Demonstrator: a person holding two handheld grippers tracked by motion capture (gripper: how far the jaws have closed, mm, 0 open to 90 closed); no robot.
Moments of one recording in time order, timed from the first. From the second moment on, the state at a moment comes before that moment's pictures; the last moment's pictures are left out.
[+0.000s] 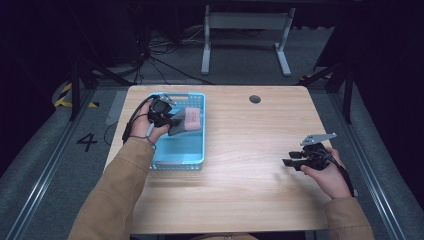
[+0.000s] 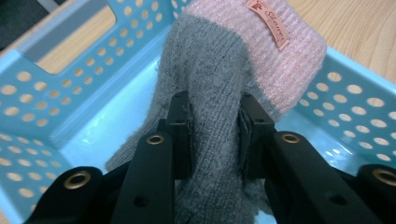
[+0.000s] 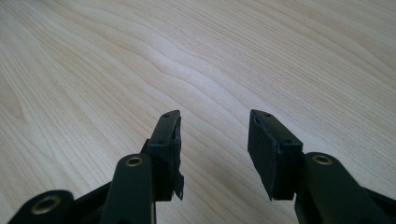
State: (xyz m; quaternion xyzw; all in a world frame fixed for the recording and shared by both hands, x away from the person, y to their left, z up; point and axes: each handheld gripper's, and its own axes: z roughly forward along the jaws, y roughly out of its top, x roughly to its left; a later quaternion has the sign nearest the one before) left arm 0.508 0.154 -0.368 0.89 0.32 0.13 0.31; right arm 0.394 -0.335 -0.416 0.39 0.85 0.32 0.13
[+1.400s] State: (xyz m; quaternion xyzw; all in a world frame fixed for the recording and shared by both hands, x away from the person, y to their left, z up) left arm 0.544 0.125 -0.413 0.92 0.33 0.11 0.19; right arm 0.392 -0.332 -0.418 0.38 0.86 0.32 0.13
